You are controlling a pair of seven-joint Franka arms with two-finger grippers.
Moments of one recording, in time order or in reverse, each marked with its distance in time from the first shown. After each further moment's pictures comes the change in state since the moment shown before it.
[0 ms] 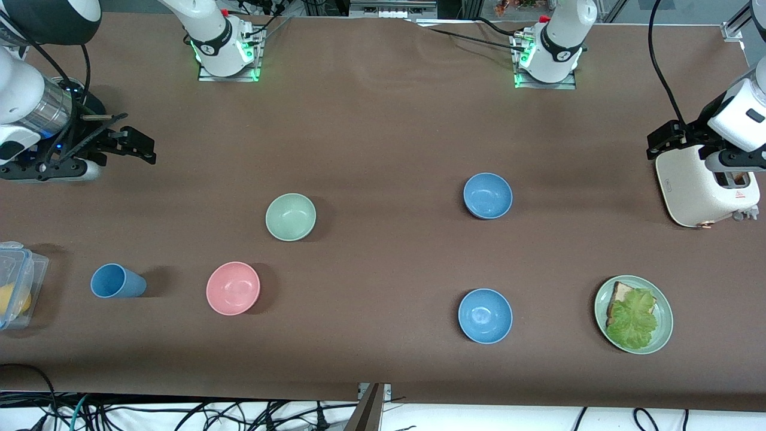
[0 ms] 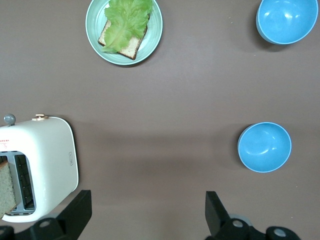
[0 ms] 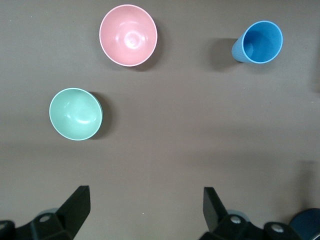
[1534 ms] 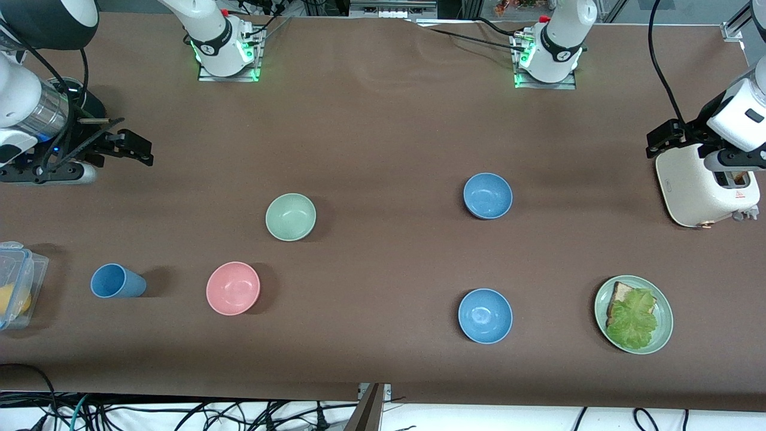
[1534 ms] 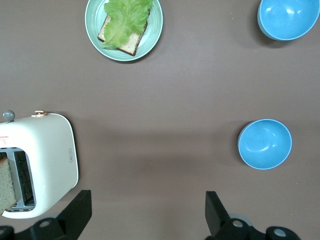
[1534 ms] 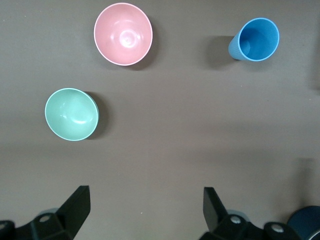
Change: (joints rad) left arm 0.000 0.000 0.000 0.000 0.000 -0.014 -0.002; right arm -0.002 0.011 -0.010 0.004 -0.002 -0.004 0.000
